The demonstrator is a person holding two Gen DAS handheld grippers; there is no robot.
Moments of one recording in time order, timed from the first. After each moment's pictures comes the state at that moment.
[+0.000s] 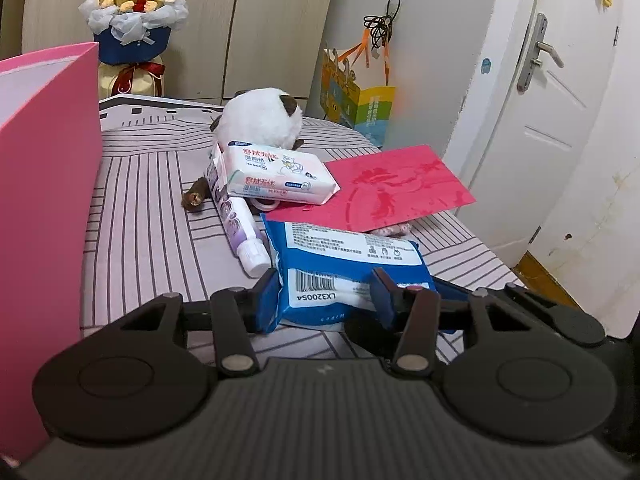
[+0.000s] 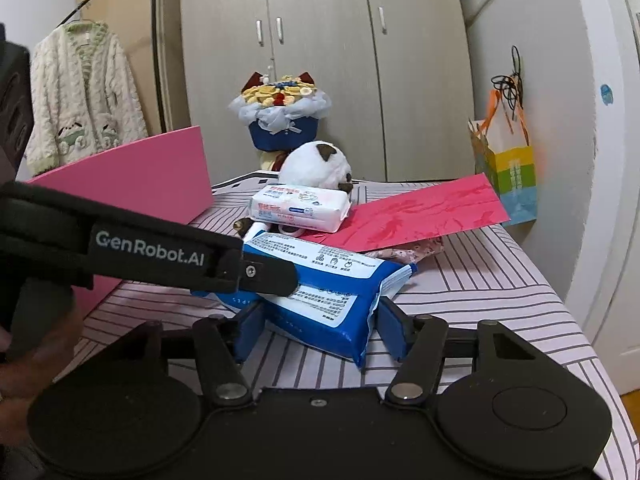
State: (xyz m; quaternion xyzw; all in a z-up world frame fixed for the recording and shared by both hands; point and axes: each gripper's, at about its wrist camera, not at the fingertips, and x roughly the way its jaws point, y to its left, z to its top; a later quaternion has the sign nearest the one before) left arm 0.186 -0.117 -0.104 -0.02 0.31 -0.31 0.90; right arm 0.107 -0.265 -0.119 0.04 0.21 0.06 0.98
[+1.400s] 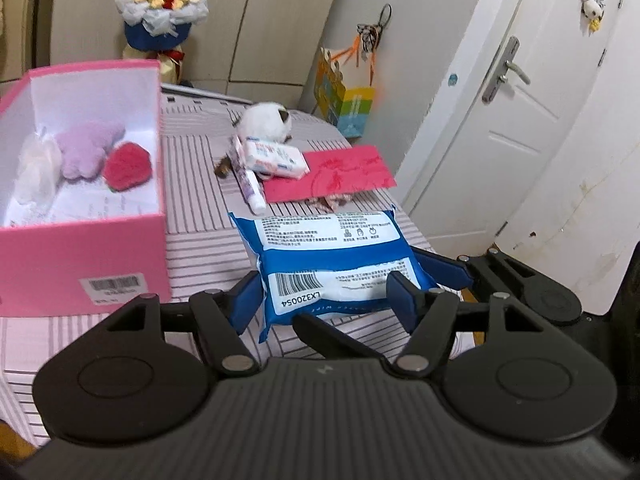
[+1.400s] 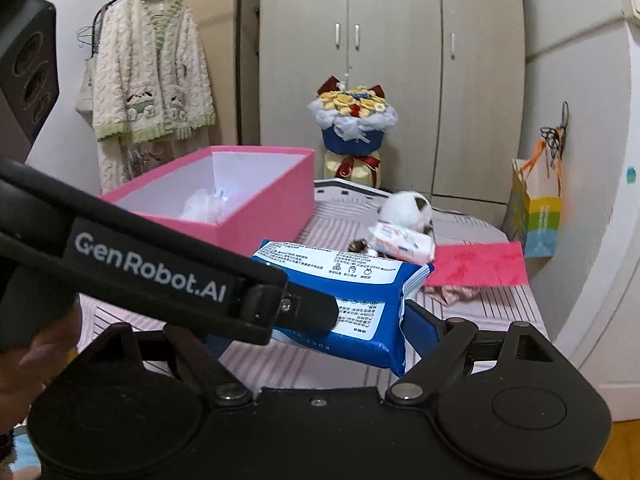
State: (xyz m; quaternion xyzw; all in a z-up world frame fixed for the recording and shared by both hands) left arm 0.077 -0.040 -0.014 -0.05 0.35 -0.31 0.88; right arm 0.012 -0.184 -0.015 -0.04 0.24 0.11 0.96
